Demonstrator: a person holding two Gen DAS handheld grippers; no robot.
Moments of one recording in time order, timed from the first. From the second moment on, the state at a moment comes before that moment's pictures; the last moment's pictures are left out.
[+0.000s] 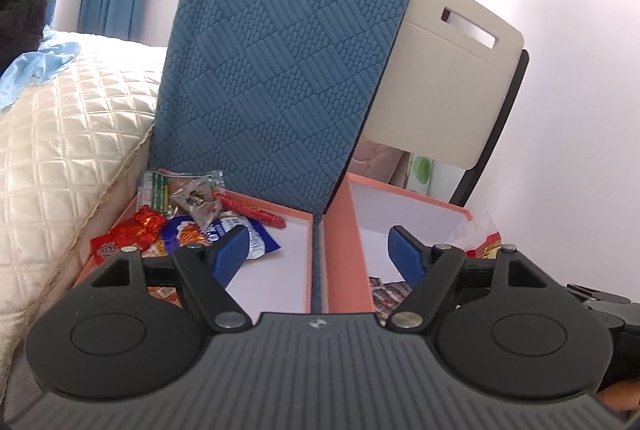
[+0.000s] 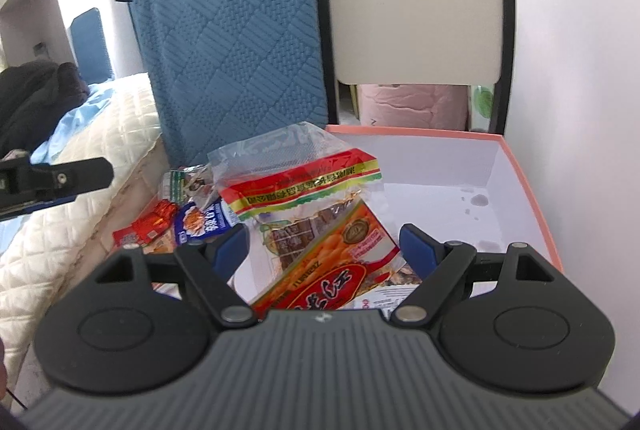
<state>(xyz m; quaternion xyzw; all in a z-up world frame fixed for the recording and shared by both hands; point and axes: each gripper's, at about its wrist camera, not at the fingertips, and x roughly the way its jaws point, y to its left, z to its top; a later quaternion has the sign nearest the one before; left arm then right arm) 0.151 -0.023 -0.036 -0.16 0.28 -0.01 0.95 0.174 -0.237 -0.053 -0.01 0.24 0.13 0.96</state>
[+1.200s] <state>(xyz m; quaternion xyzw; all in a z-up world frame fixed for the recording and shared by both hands) 0.164 0.026 -0.091 -0.18 0.34 0.02 0.92 0.208 -0.191 -0.087 -0.03 0.26 0.14 0.95</state>
